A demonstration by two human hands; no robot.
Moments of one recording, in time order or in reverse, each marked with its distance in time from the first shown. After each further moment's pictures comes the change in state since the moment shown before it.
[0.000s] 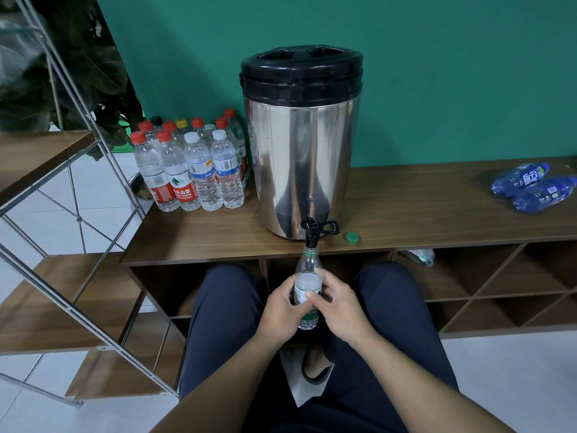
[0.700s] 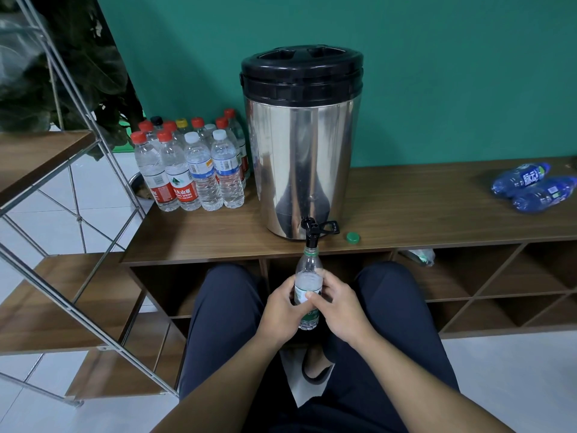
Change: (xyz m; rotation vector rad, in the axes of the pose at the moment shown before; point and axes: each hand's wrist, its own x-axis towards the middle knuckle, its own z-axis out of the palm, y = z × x) left_hand 0.001 -0.002 0.001 -0.001 0.005 -0.007; right_hand 0.001 0.001 0.000 -0.023 0.000 -0.001
